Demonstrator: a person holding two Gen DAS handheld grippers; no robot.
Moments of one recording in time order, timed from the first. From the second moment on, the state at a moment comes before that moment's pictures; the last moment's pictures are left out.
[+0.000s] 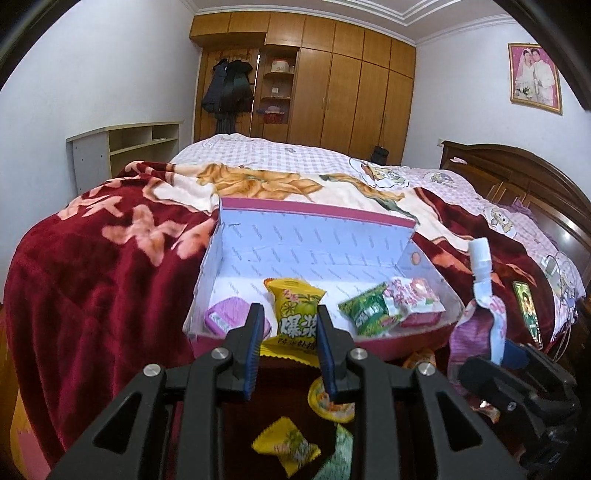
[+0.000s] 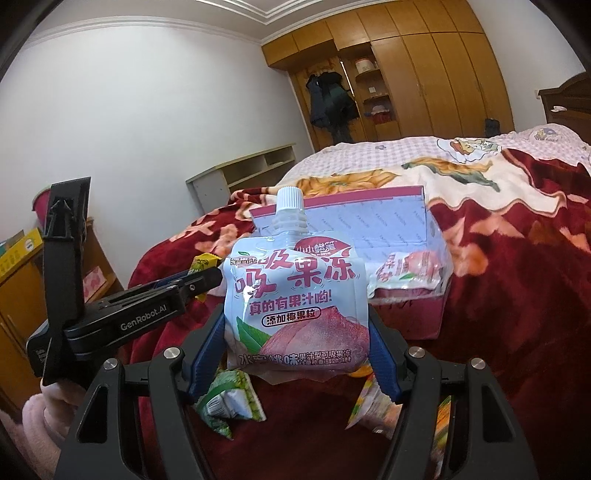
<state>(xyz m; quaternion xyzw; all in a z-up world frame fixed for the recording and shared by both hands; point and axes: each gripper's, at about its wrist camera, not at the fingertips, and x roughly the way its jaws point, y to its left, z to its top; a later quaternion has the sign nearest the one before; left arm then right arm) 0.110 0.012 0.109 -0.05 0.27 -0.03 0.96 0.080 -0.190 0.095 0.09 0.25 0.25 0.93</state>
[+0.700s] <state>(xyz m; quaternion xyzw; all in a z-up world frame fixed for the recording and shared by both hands) 0.182 0.013 0.088 -0.04 0.30 -0.02 0.95 0.149 -0.200 0.120 0.06 0.26 0.21 0.94</state>
